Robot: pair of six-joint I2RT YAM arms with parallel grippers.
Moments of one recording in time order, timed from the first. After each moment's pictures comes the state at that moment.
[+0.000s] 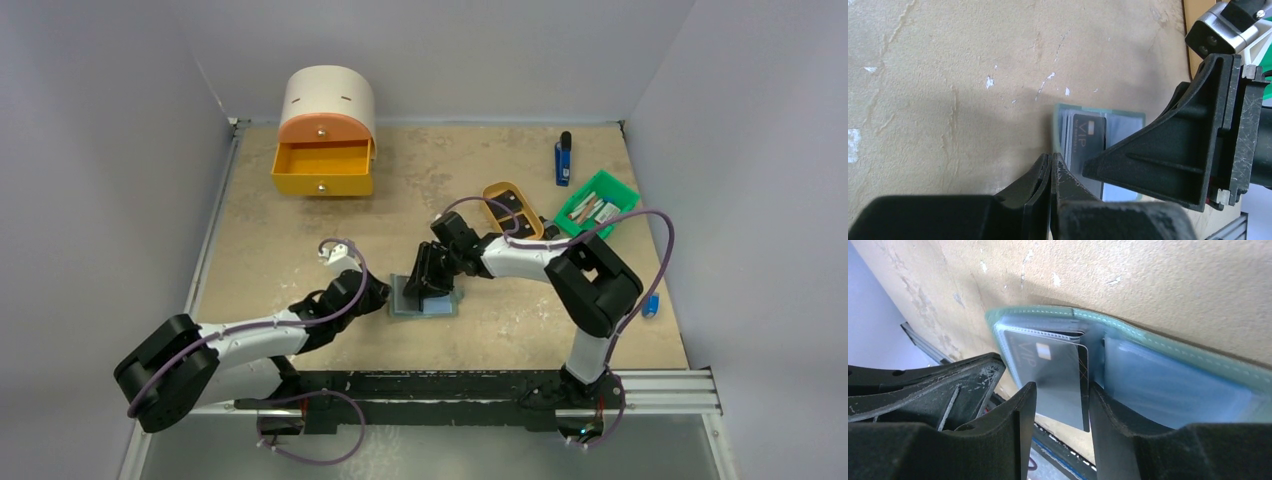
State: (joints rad) left arm -0.83 1.15 0.28 0.27 -0.34 -1.05; right arm 0.76 1.81 0.98 -0.15 -0.37 1.00
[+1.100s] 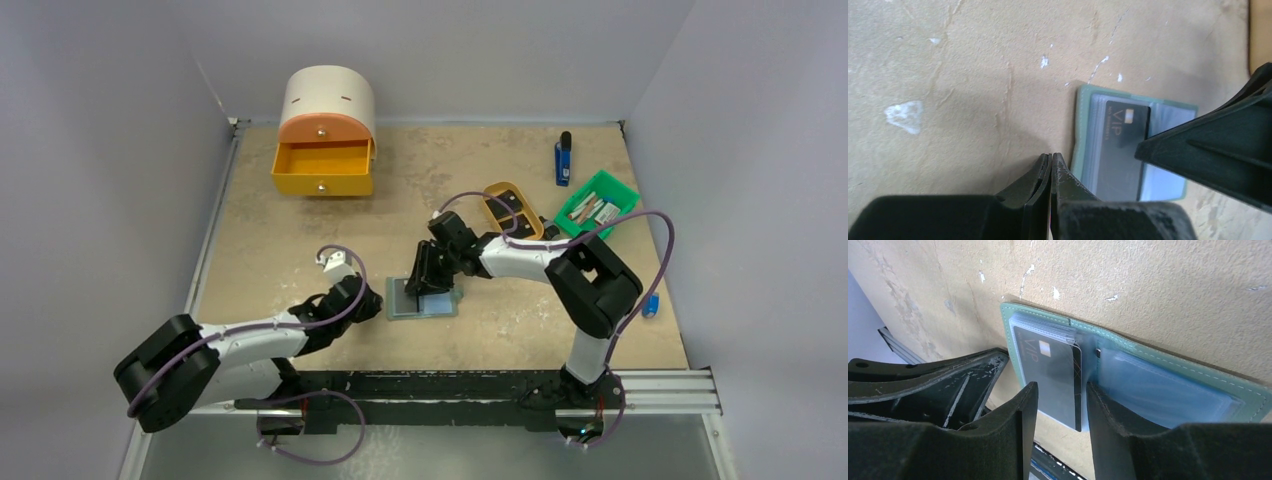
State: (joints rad) left arm -0.83 1.13 0.26 0.14 -0.39 -1.05; right arm 0.77 1.80 1.00 -0.17 -0.28 0.93
